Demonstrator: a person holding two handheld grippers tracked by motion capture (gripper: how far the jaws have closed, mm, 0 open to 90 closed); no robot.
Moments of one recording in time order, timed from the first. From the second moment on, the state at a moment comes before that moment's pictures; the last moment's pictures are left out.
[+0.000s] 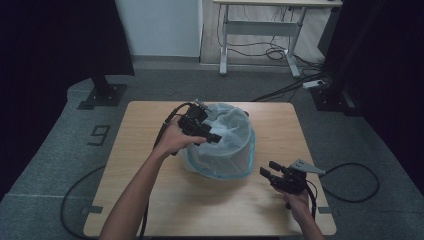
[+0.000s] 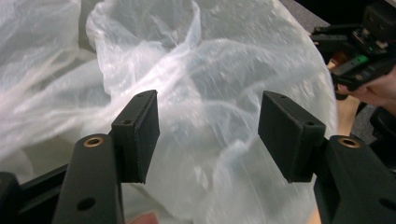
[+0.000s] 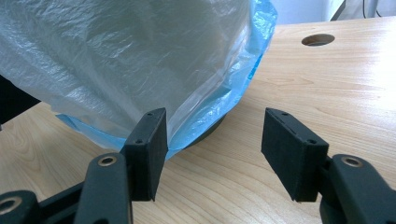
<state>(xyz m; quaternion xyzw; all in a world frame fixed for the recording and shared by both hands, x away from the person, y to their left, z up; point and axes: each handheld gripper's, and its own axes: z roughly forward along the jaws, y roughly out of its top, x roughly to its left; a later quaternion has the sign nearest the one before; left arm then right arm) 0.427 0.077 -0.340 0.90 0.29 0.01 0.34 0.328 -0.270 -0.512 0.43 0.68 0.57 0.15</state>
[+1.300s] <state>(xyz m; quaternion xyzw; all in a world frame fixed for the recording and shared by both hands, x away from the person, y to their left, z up) 0.374 0.125 -0.335 0.84 0.29 0.09 0.44 0.329 -0.273 -0.517 0.44 0.69 0.56 0.15</state>
